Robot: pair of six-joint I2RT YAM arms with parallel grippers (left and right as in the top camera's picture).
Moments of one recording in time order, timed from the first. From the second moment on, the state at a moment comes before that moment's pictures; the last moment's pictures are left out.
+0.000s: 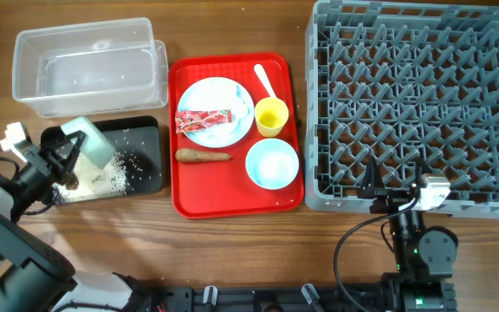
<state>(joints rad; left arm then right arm) 0.85 1.70 0.93 -0.70 1.52 0.14 -0.01 0.02 0.01 0.00 -0.04 0.18</state>
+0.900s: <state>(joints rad) 0.85 1.70 0.92 -0.71 1.43 0.14 -0.01 0.02 0.01 0.00 -0.04 0.18</state>
